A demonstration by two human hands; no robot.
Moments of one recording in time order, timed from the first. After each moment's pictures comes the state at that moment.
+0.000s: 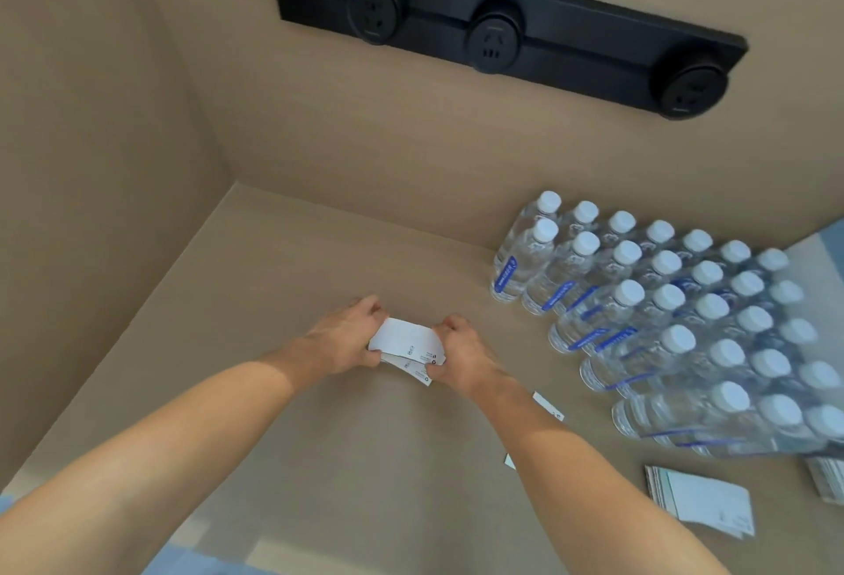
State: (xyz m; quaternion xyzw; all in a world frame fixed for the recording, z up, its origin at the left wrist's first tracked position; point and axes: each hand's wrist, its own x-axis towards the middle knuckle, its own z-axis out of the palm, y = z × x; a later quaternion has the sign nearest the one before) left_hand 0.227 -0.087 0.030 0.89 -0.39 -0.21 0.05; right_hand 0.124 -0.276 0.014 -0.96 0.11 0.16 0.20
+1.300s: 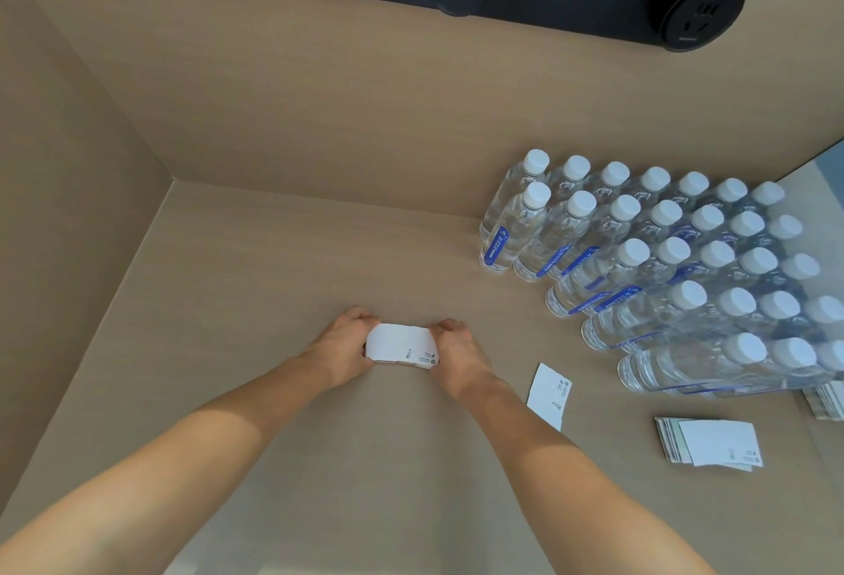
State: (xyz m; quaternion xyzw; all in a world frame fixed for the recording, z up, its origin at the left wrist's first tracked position) left_hand 0.242 -0.090 -0.040 0.86 -0.36 -0.31 0.18; right_hand 0.123 -0.261 -0.028 -0.94 0.21 0.17 0.22
